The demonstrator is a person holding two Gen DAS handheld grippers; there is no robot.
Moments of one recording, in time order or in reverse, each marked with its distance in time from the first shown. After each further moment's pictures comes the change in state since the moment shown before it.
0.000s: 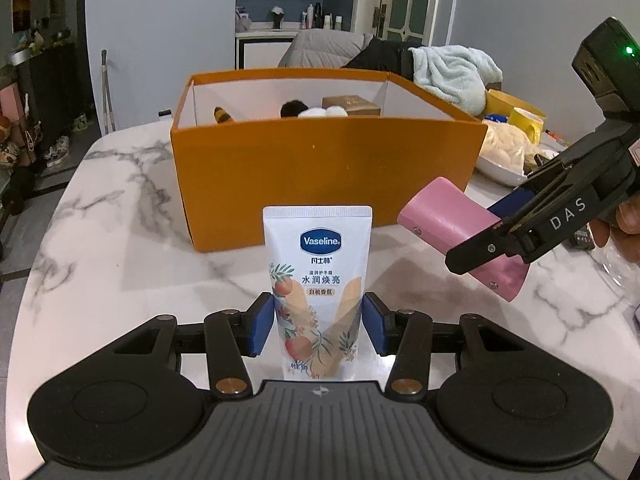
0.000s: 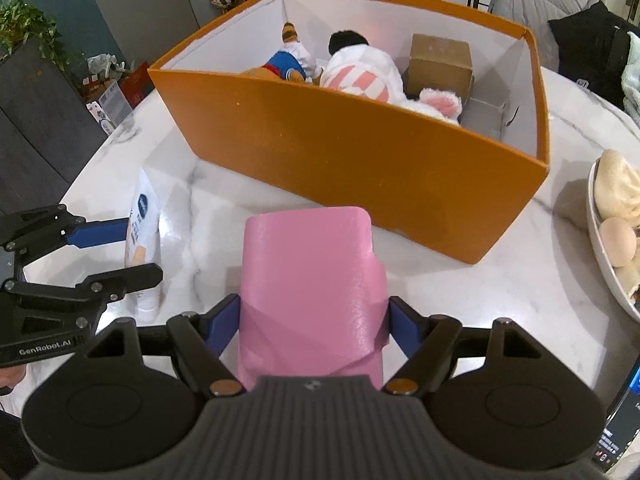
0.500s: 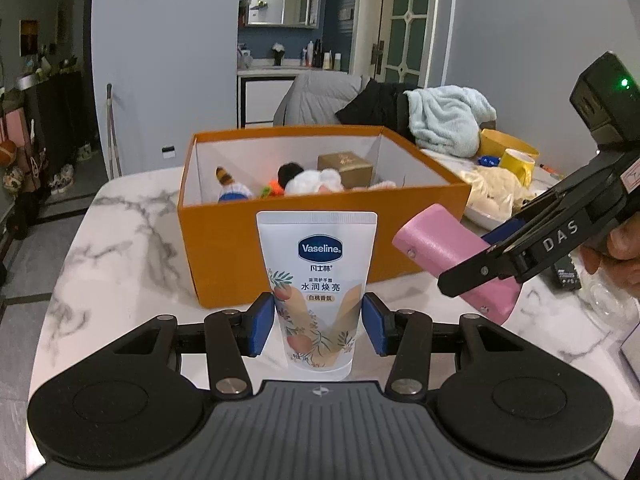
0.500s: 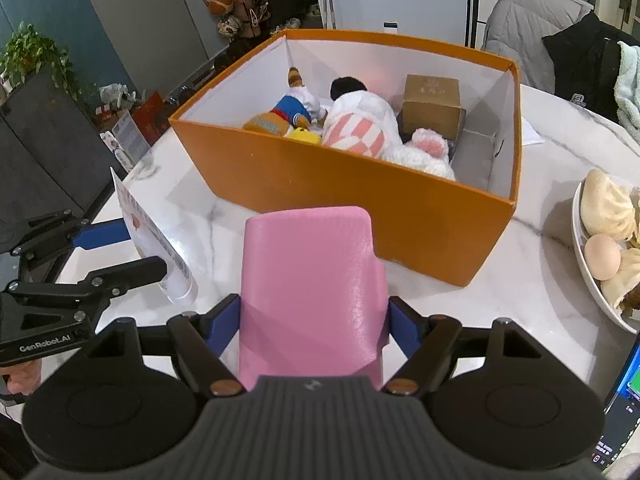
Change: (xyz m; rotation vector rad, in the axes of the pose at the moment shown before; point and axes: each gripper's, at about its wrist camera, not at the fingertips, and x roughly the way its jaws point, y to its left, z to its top) left arm -0.028 -0.008 0.027 0.007 -0.112 0.001; right arm -0.035 -0.005 0.008 0.030 -0.078 0.041
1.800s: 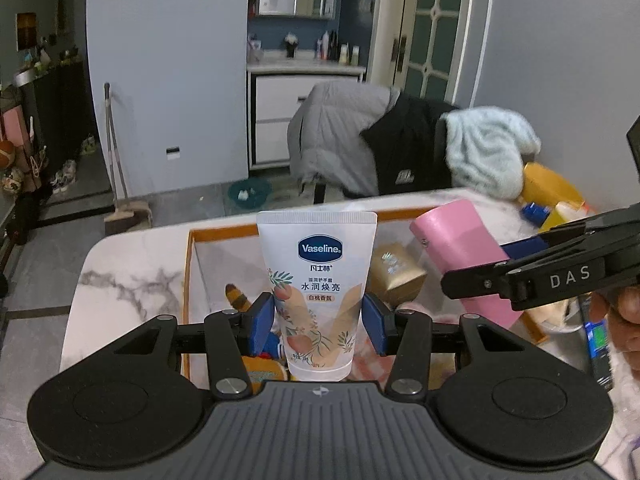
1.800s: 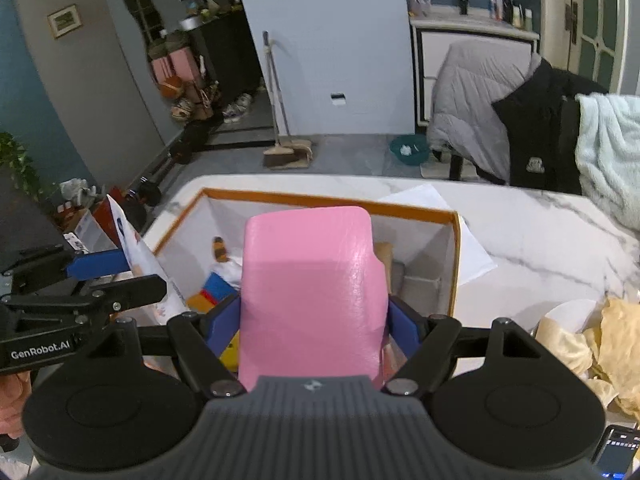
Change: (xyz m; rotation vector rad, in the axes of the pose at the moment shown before) left arm 0.100 0.032 0.135 -0.017 0.077 0.030; right arm 0.008 -0.055 0.127 0.139 -0.180 -0.100
